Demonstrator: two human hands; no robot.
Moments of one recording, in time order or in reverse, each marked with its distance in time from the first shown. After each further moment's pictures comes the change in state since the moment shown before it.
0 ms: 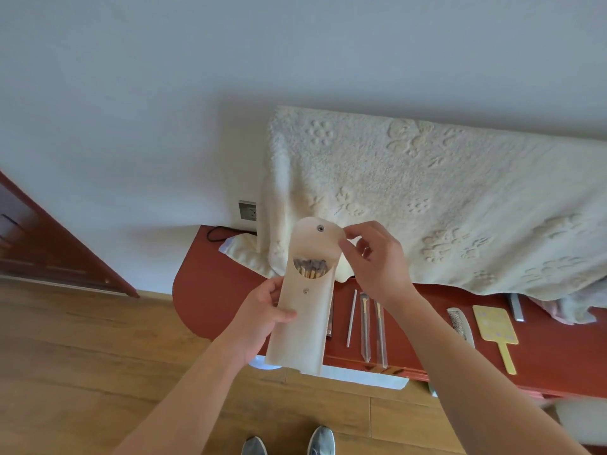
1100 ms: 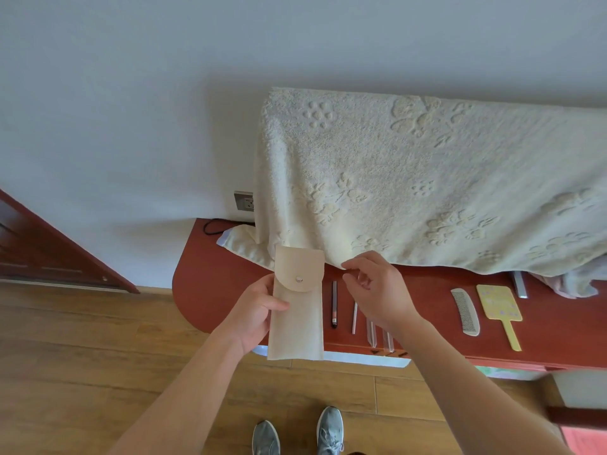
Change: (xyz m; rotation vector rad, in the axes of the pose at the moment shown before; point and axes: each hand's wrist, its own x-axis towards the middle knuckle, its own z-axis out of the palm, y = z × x) left_hand 0.033 -0.025 -0.030 -0.133 -0.060 -0.078; right_hand -0.052 0.040 0.026 -0.102 -0.121 0.082
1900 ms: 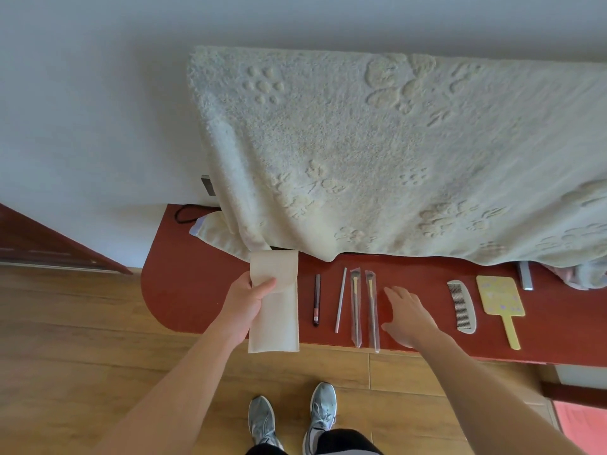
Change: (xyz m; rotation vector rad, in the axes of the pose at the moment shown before) left_hand 0.082 -0.039 0.011 0.169 0.278 -0.048; right_hand -0.031 0.171 0.003 -0.473 -0.666 0.543
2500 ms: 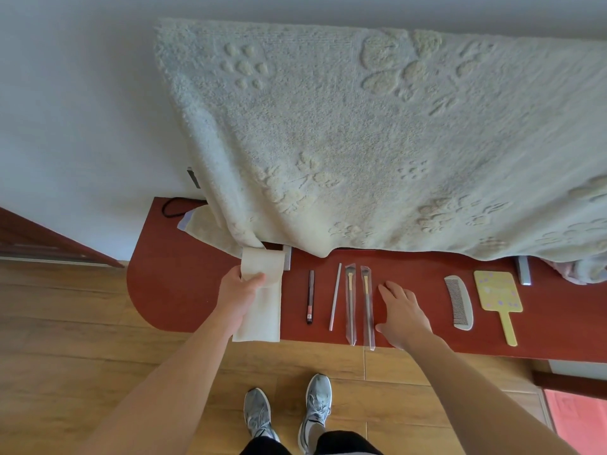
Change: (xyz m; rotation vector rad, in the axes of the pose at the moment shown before) left_hand 0.050 -0.025 0.001 0.131 0.242 -0.012; right_hand 0.006 0.003 0.015 -0.032 0.063 0.026
